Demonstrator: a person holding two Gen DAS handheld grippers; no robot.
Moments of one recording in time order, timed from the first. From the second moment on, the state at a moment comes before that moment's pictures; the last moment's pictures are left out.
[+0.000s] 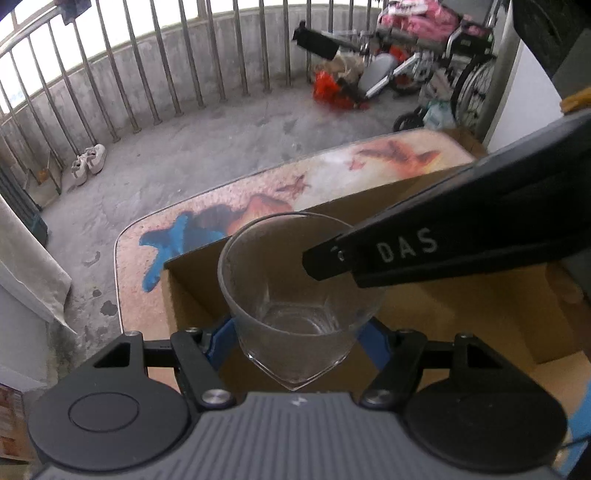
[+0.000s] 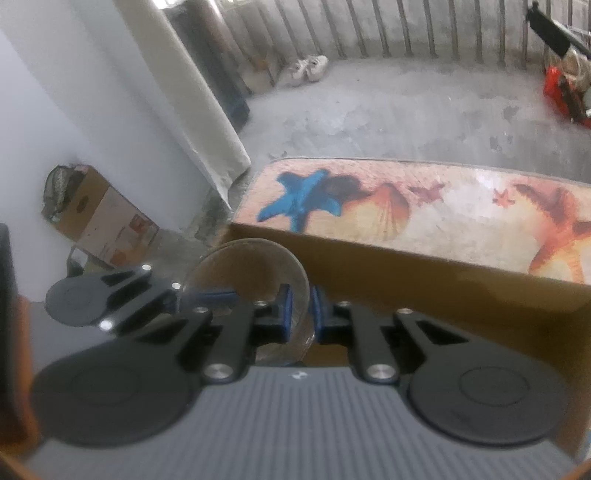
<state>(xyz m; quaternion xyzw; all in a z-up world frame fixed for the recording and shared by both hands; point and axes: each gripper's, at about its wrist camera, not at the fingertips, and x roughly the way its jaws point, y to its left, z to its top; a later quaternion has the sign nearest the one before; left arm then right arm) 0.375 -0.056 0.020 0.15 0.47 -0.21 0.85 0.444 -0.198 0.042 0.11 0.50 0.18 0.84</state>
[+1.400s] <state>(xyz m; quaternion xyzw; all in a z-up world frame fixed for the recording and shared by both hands) 0.299 -0.023 0.117 0.12 0.33 -0.20 0.91 0.422 -0.227 0.064 0.17 0.46 0.17 0.85</state>
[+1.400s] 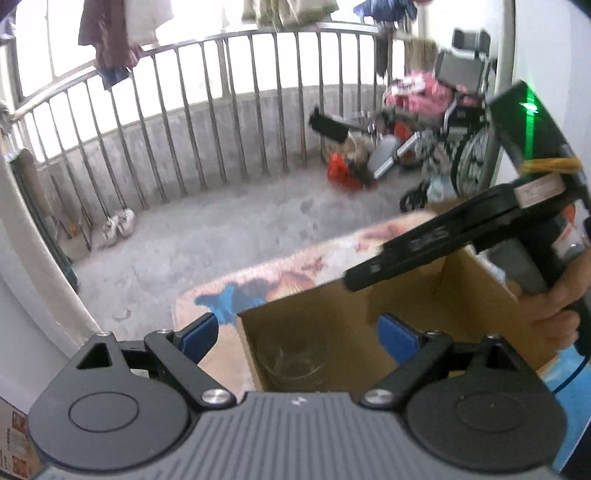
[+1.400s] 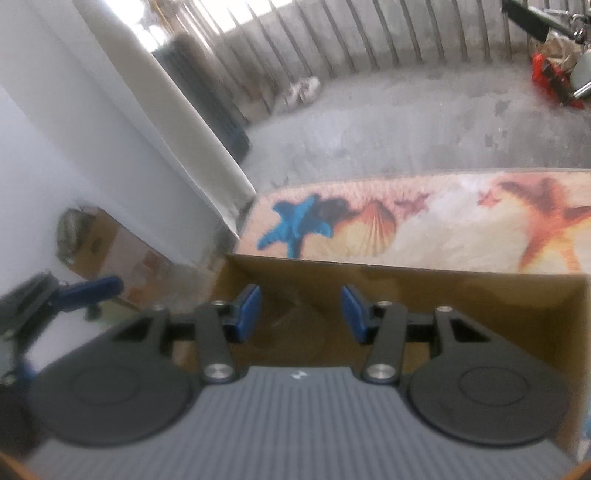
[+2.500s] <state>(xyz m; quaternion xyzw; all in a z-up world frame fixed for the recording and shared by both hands) 0.047 0.004 0.067 -0.03 0.26 -0.16 0.95 0.014 -0.240 0.122 0.10 0.29 0.14 0.94</state>
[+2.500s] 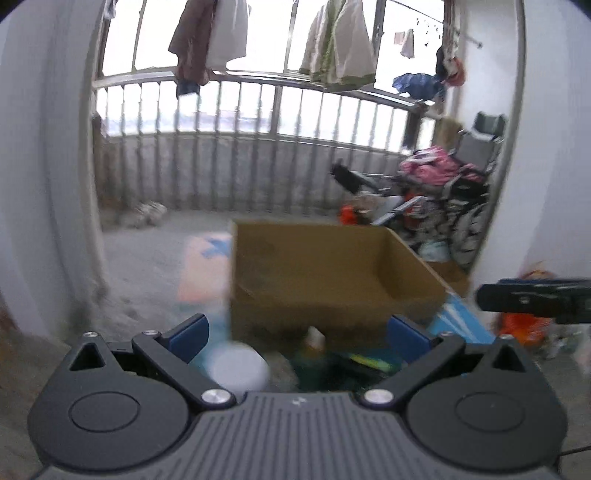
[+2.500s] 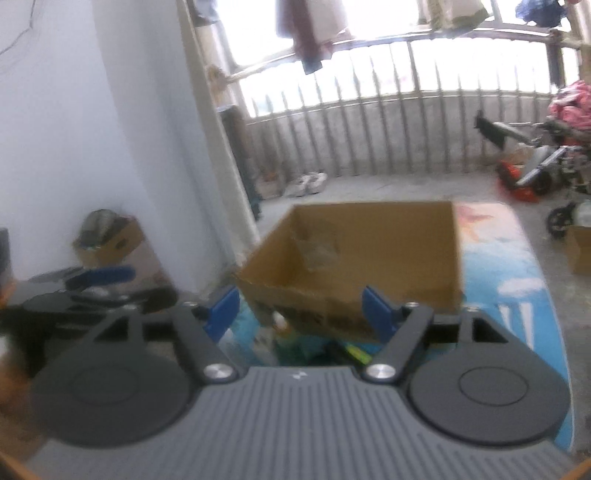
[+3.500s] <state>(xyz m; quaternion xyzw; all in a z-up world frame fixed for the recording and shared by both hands) 0.028 0.005 -0.015 0.10 0.22 -0.10 0.97 0.088 -0.158 0.055 0.14 0.32 0.25 0.90</state>
